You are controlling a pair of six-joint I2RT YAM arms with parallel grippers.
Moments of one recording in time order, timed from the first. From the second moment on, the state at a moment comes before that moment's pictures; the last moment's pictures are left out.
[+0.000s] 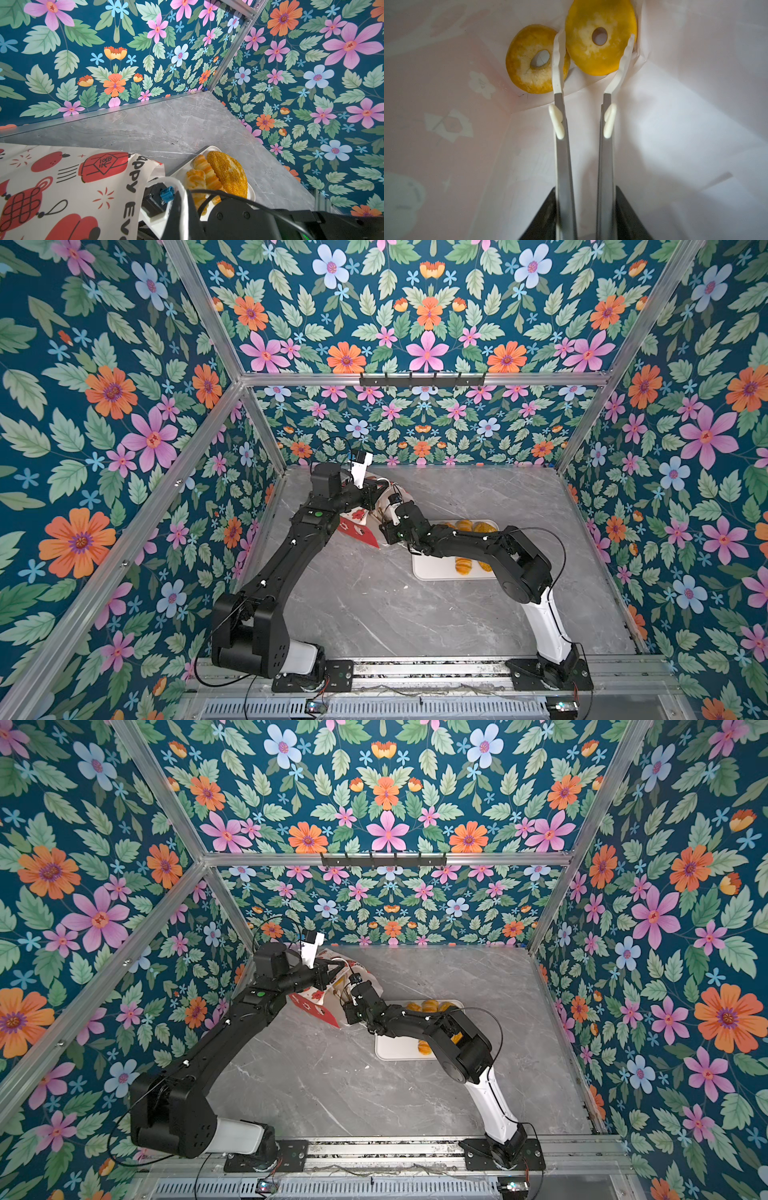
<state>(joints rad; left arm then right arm) -0.26 1.42 1.15 -0.04 0.61 -0.21 0.80 2.20 1.50 0.14 0.01 0.37</state>
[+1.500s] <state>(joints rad) -0.28 1.40 1.14 -0.04 0.61 -0.21 0.77 2.31 1.64 0.11 0.00 0.41</state>
